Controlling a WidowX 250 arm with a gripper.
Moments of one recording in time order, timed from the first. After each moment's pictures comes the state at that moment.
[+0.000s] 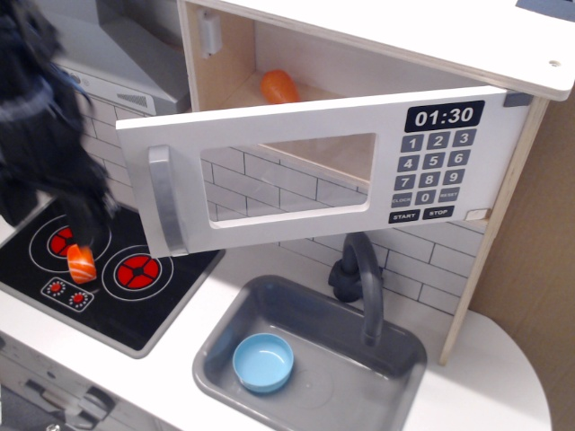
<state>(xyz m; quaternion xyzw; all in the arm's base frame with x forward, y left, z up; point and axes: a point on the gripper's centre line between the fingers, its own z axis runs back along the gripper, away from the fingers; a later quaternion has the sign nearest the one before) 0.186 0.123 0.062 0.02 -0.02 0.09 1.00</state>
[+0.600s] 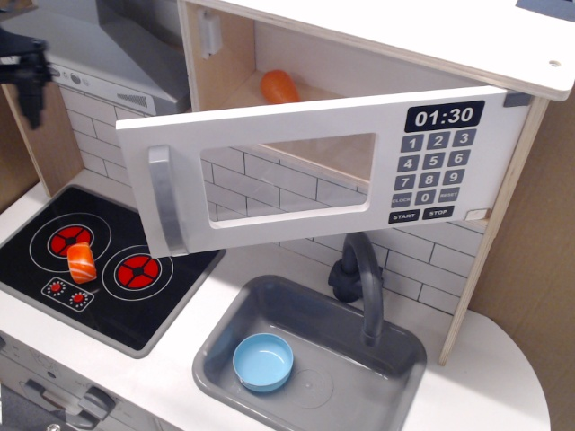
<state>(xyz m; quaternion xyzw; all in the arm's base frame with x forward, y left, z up) 0.239 0.198 0.083 0.05 -0.06 0.31 0.95</state>
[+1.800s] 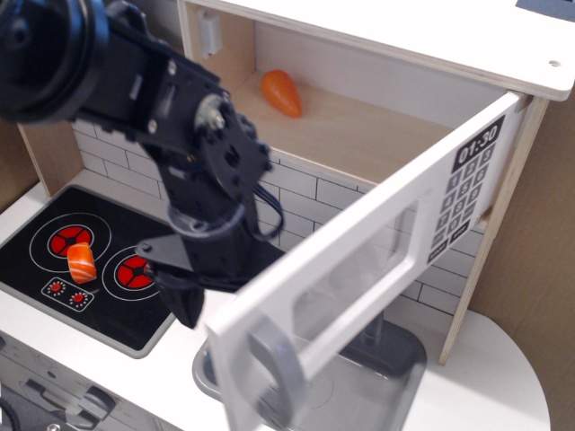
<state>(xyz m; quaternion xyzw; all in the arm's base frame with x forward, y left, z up) 0.189 -0.036 0.034 -0.04 -0.06 0.12 0.99</state>
